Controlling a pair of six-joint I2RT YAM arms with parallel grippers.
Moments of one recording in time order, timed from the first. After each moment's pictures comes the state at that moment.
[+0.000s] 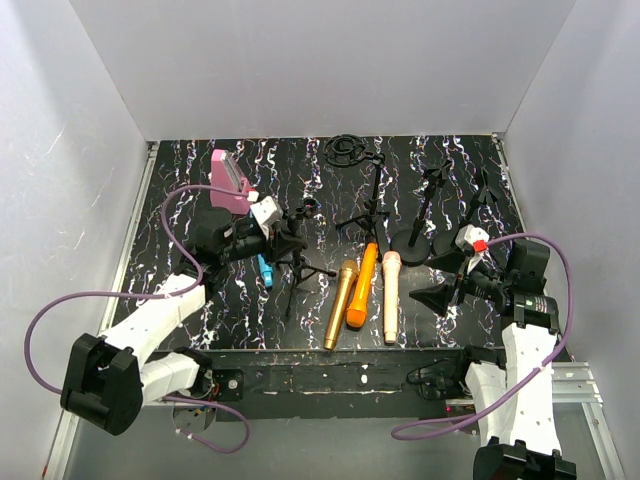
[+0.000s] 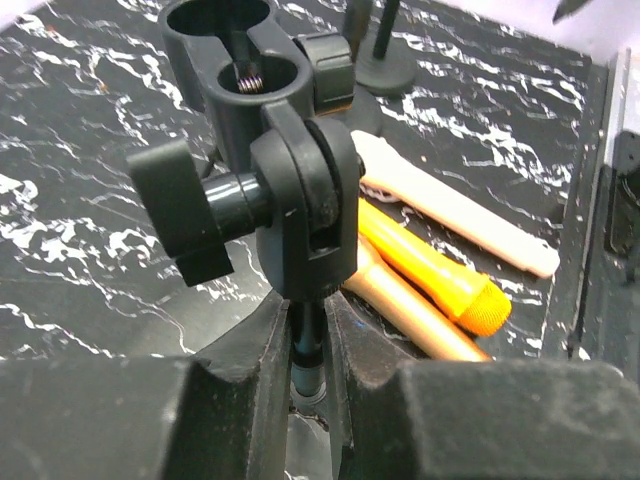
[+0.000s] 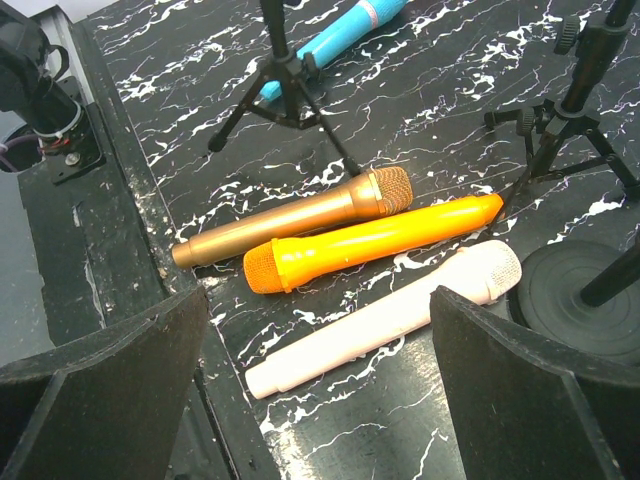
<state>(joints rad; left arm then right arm) -0.40 1.12 0.66 0.28 0.71 0.05 -0.20 0.64 0.66 -0.75 -1.27 -0.54</state>
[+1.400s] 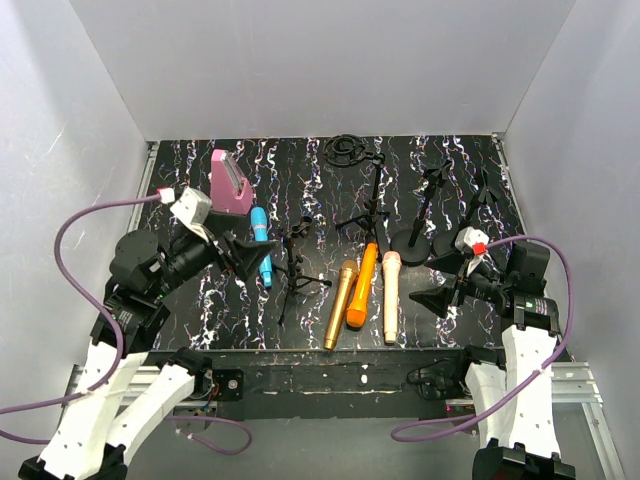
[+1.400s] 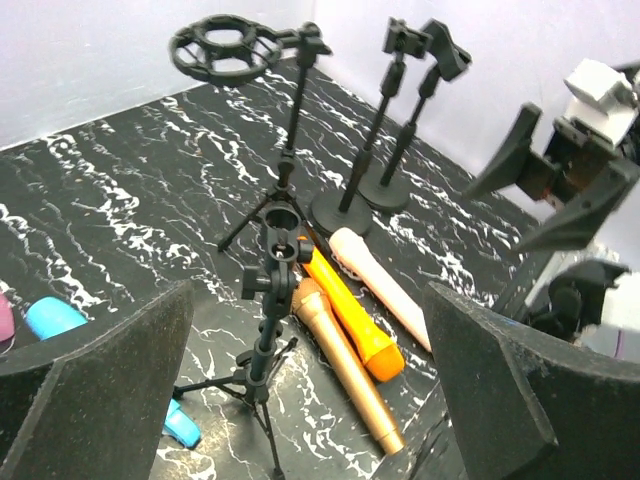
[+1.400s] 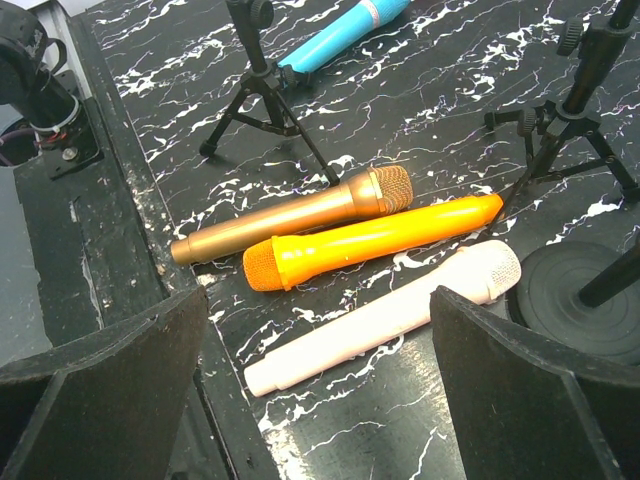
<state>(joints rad) -0.40 0.63 0.96 -0.36 0.45 -0.18 -0.20 0.63 0.66 -0.77 -1.27 -0.56</state>
